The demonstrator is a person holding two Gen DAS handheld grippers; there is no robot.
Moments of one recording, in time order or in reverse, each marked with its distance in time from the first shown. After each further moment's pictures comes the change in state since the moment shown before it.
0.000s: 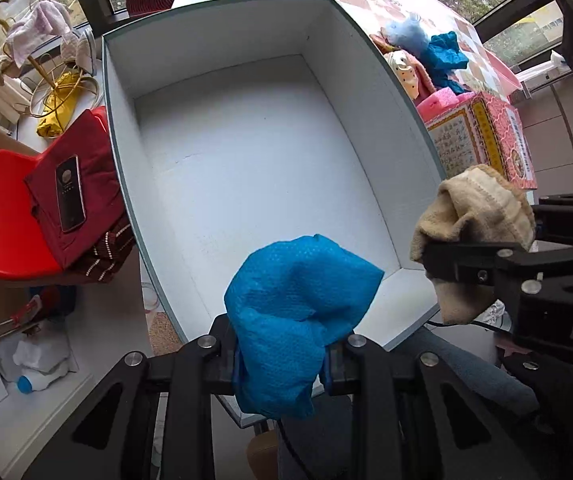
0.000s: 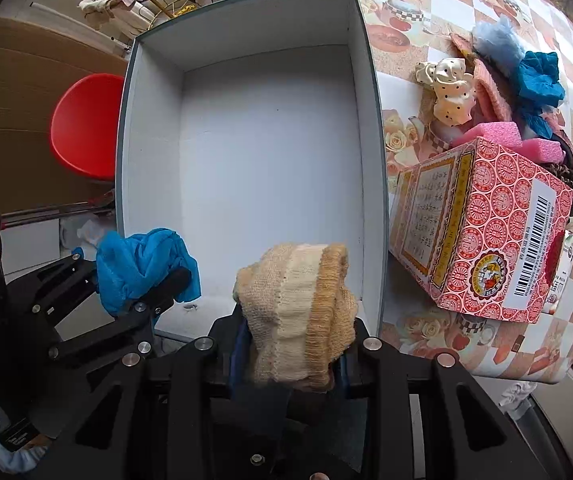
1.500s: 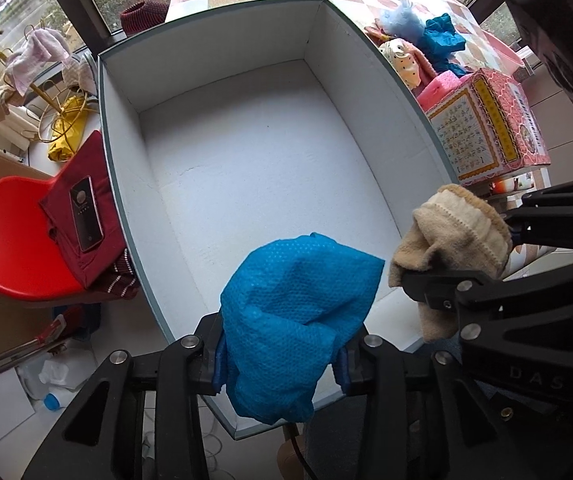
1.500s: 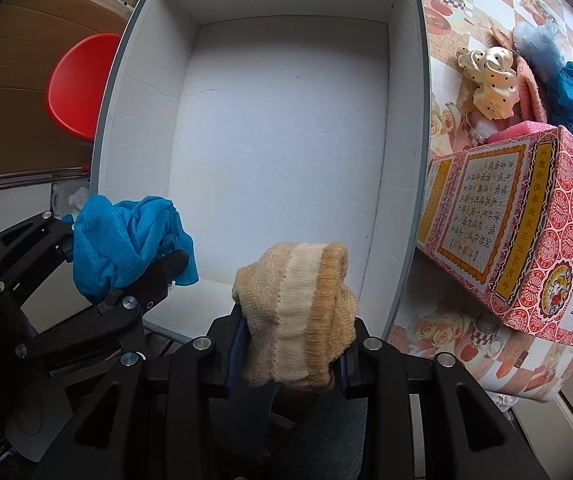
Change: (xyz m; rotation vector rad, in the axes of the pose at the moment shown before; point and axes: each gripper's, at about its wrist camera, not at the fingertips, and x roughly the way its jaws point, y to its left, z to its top) left arm -0.006 -0.016 -0.003 0.072 -0.031 0.101; right arm 0.034 0.018 -0.010 -0.093 0.050 -0.016
